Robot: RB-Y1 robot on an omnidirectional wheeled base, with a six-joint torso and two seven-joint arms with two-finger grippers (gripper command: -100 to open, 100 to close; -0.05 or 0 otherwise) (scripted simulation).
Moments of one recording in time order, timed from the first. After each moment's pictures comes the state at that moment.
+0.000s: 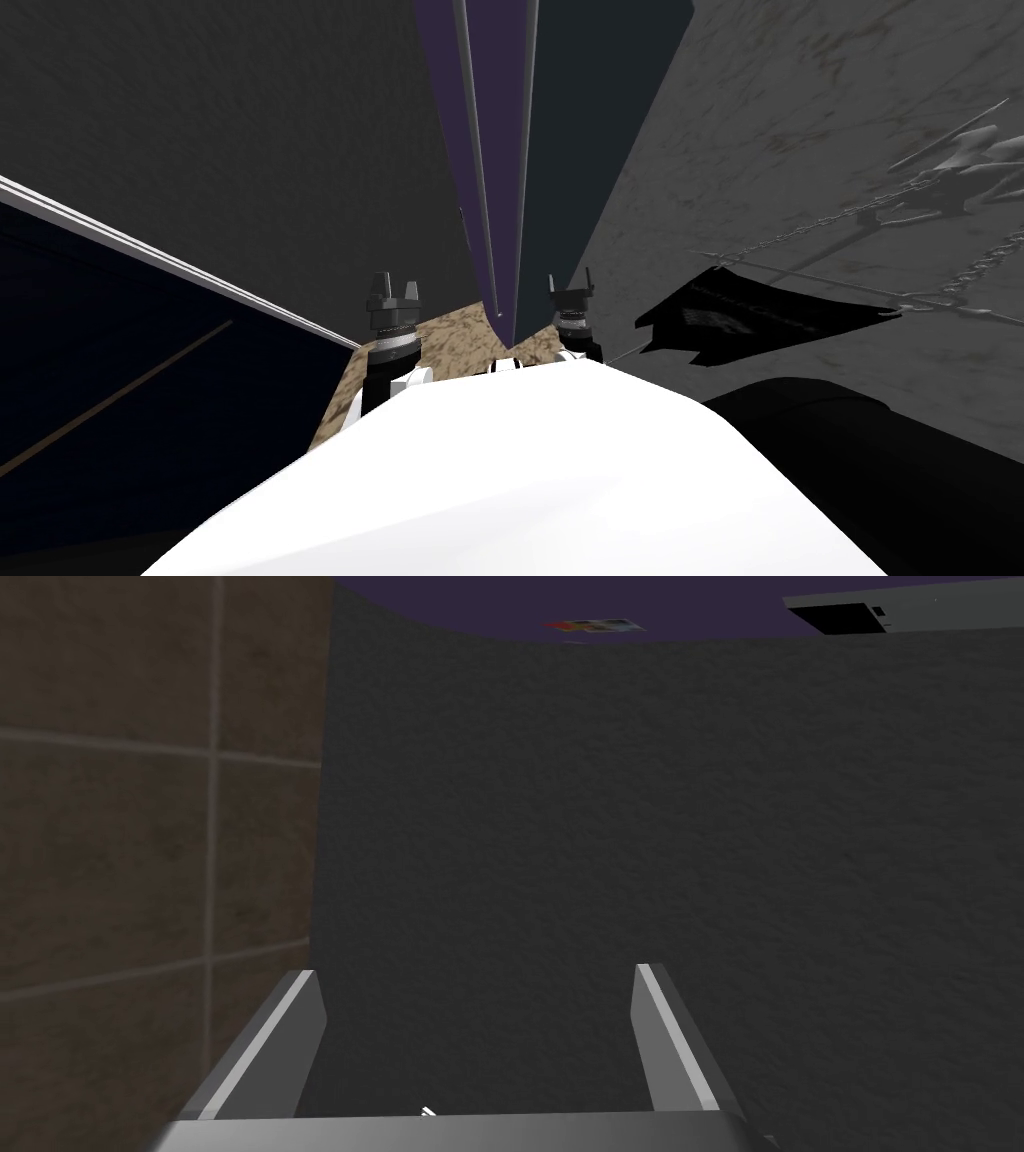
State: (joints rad) left arm 0.50 0.04 -0.02 -2.28 -0.05 -0.48 0.08; right arm 0.47 -0.14 0.24 -2.20 -0.22 -0.62 -0.53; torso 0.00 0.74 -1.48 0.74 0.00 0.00
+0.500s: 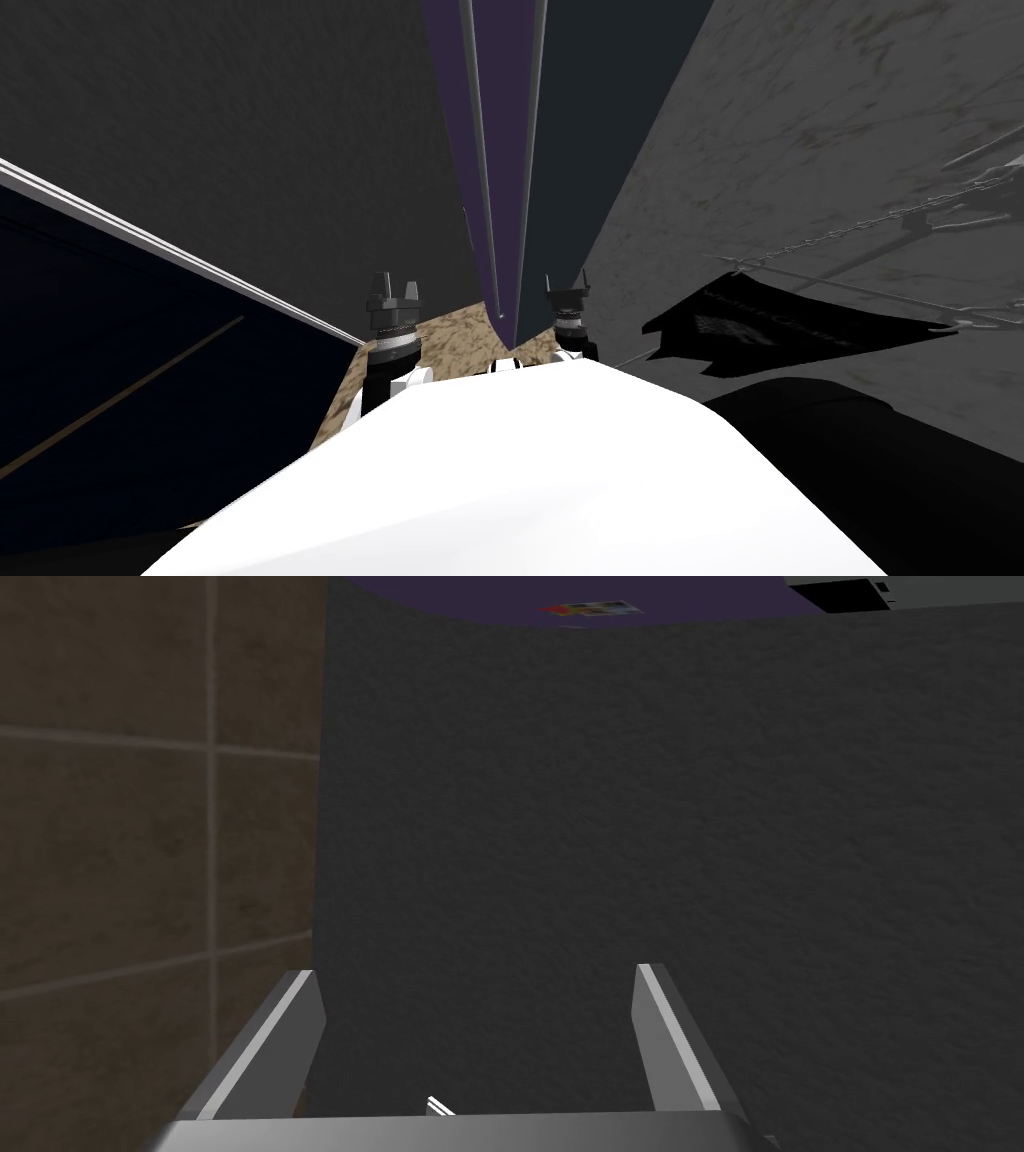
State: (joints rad) left arm 0.50 0.04 -0.02 -2.28 -0.05 -0.48 0.08; right arm 0.45 -0.15 0.28 -2.18 -0.30 -0.62 -0.64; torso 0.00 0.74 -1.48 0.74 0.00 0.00
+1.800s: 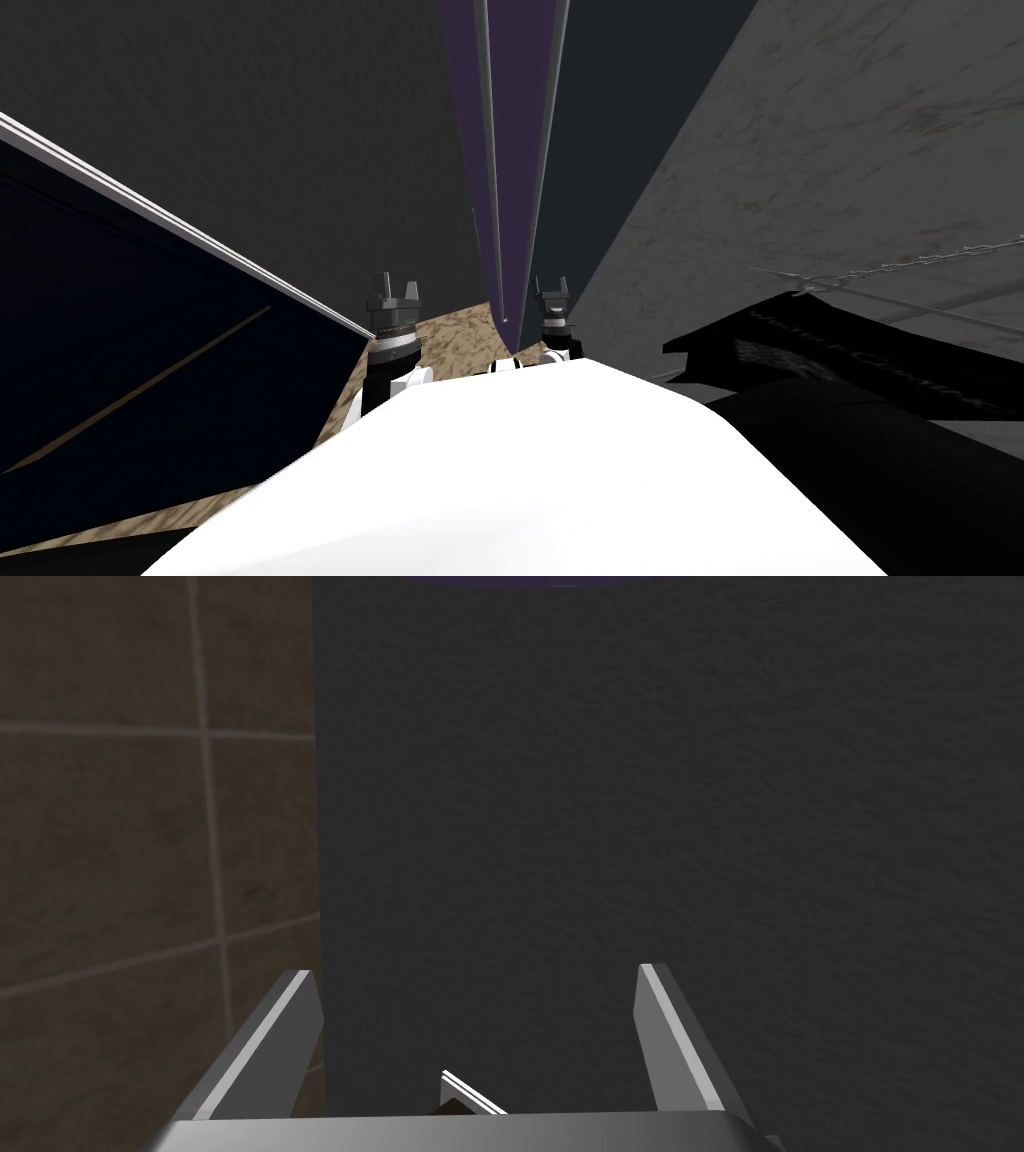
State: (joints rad) left arm 0.50 0.04 -0.02 -2.28 -0.05 -0.48 0.08; right arm 0.38 -0.14 0.41 -2.10 -0.55 -0.61 -0.96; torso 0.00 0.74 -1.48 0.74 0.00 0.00
